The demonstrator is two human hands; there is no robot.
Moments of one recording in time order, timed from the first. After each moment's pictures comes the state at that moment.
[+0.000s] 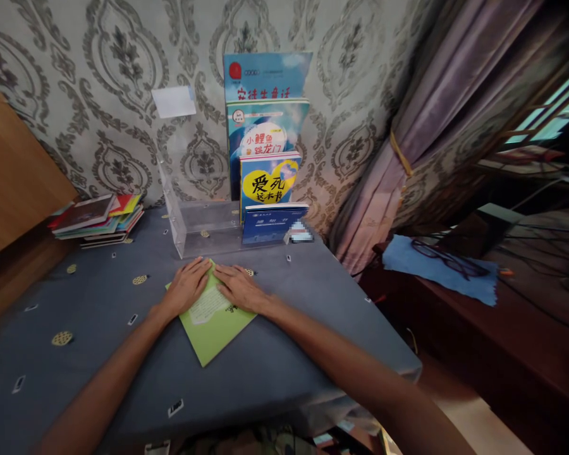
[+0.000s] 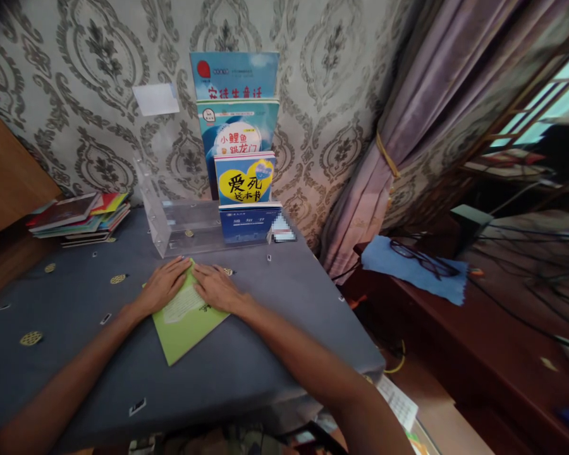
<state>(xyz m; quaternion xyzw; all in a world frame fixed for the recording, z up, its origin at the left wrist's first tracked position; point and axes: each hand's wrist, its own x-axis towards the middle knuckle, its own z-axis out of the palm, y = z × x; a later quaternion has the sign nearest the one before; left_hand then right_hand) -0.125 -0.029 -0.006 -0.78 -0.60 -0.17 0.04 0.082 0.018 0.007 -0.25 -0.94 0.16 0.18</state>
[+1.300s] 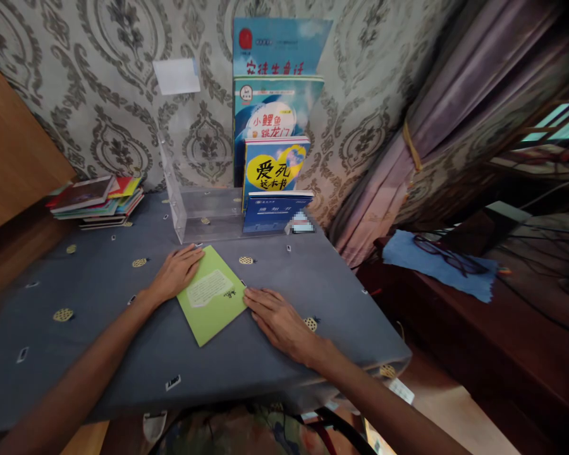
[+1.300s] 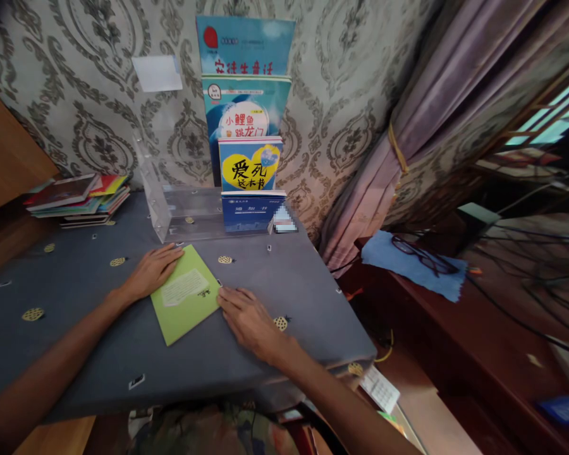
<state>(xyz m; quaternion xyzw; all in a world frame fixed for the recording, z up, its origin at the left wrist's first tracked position) -0.143 -0.042 0.005 -0.78 -0.60 -0.17 0.03 0.183 -0.061 0.003 -0.23 -0.94 0.13 0.22</state>
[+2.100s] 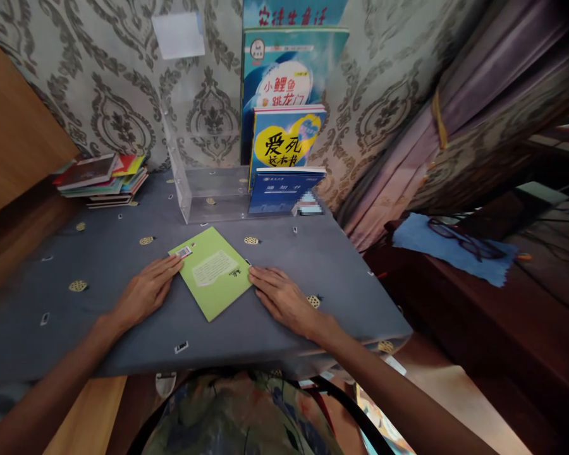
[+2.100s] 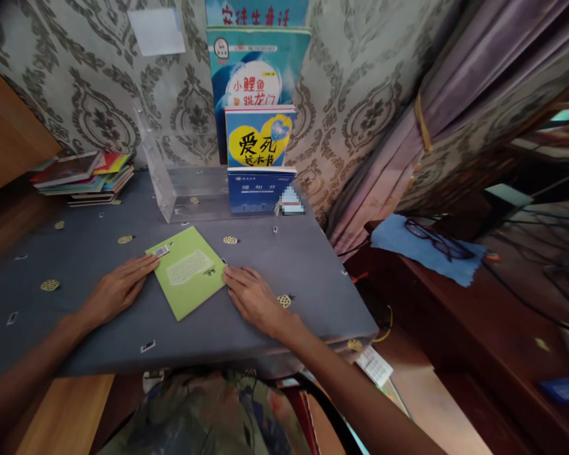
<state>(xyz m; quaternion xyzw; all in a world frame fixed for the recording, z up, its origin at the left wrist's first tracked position) -0.170 -0.151 0.010 -0.79 -0.58 -0.18 0.03 0.183 -0.060 -0.003 -0.22 -0.94 0.14 0.22</state>
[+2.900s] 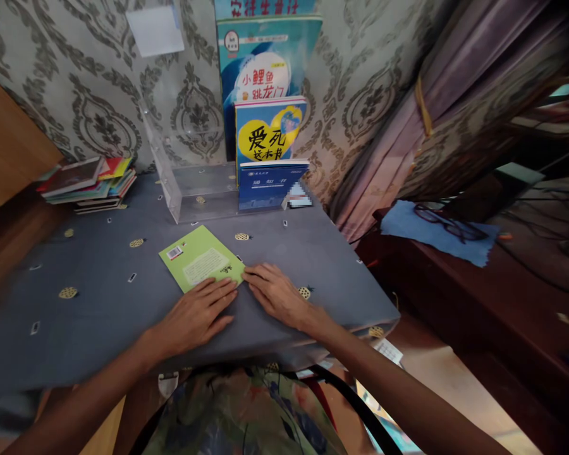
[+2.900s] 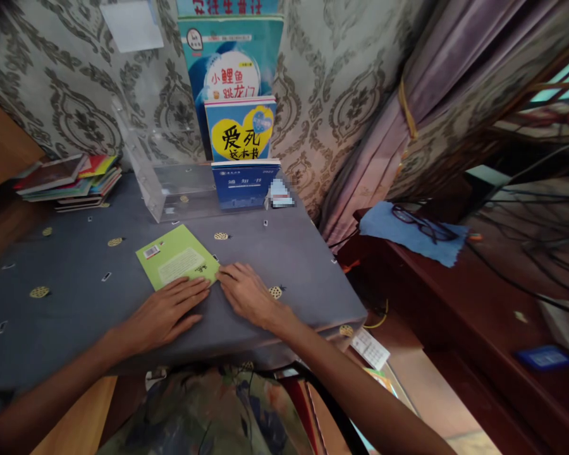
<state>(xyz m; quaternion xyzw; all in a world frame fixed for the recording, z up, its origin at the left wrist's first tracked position) -0.047 -0.155 0.024 -0.90 -0.43 -0.11 0.00 0.184 -0.068 0.010 -0.23 -0.93 0.12 0.24</state>
